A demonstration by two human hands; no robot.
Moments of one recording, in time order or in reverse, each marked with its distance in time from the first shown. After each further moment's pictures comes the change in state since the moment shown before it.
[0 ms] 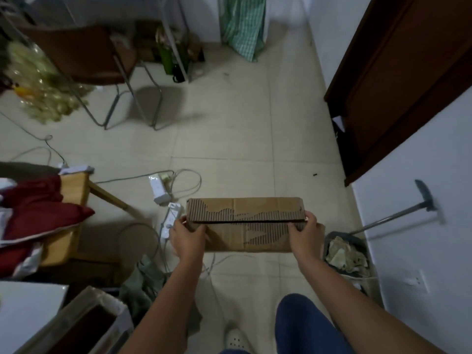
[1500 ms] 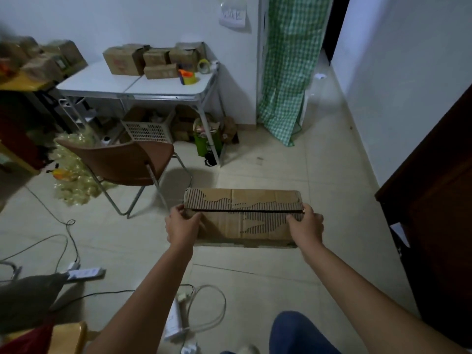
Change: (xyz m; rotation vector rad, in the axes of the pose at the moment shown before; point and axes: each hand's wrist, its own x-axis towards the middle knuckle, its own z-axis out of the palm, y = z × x) left_hand 0.440 0.450 0.028 -0.183 -0.013 0.155; right_hand 0.371 -0.512 0.157 0.029 -0.093 -0.218
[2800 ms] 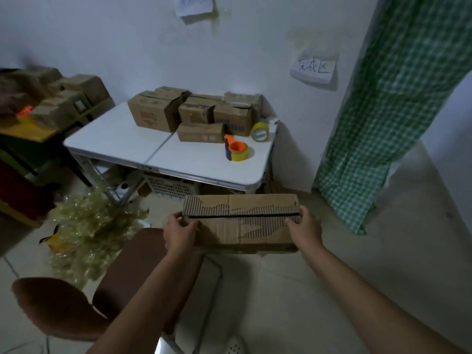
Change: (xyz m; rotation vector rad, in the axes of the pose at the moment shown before) left_hand 0.724 0.267 0.023 -0.004 0.182 -0.010; right_hand 0.517 -0.509 0.352 -0.088 -0.172 -0.138
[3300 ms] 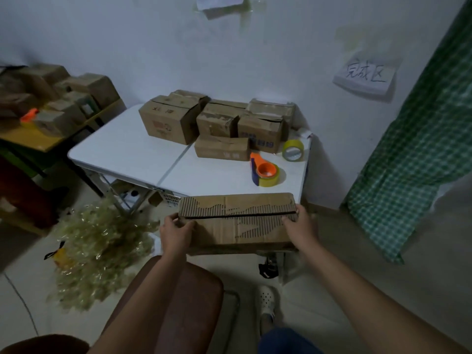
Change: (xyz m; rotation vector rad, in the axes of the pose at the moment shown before) left_hand 0.211 0.043 -0.009 -0.025 0.073 -0.054; right_hand 0.145 -0.139 0.116 0.050 -0.088 -0.044
